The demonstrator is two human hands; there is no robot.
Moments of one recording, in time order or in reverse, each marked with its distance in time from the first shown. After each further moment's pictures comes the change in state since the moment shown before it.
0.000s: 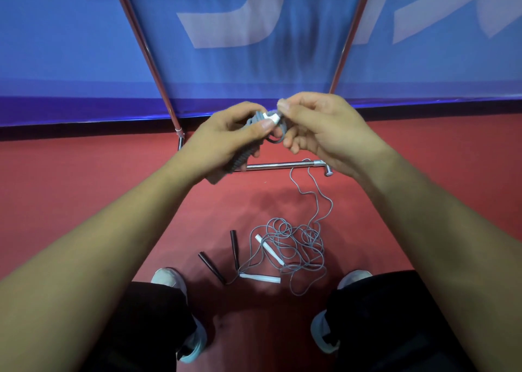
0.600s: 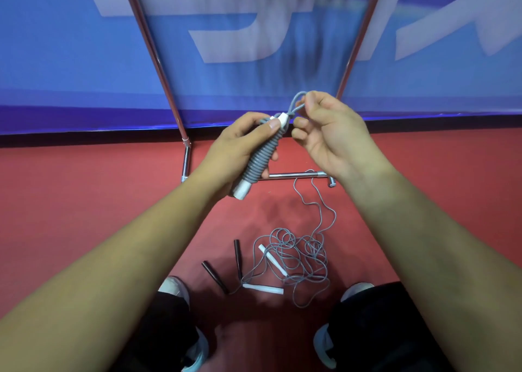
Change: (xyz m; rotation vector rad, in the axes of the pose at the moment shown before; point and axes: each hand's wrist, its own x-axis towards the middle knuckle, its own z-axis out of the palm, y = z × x) left_hand 0.010 -0.004 0.013 -0.277 0.148 -0.069; right_hand 0.021 -0.004 0.008 0.510 0.237 0.008
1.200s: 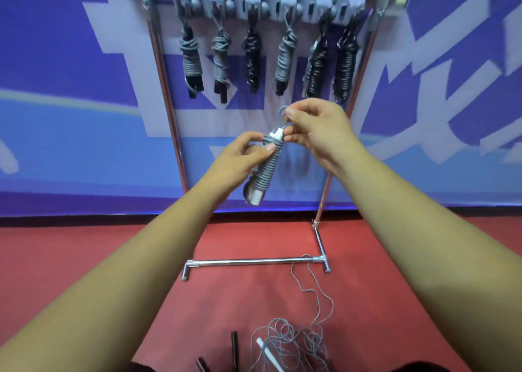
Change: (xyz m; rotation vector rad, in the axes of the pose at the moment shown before) left_hand 0.045 0.147 -0.025 0.180 0.031 0.226; right_hand 0.026 -0.153 0.104 -0.481 -0.064 -0.390
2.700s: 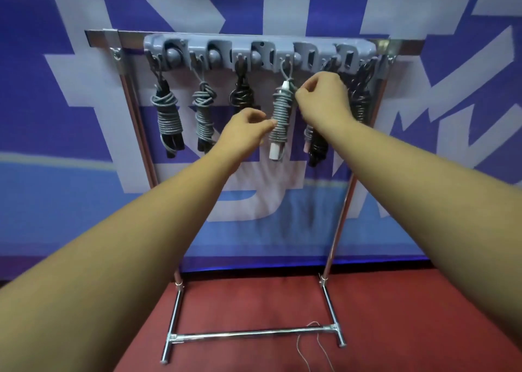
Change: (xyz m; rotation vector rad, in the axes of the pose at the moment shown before) left_hand 0.233 0.055 -0.025 0.173 0.213 0.088; right_hand 0.219 -0.042 -0.016 -0.738 0.352 -0.218
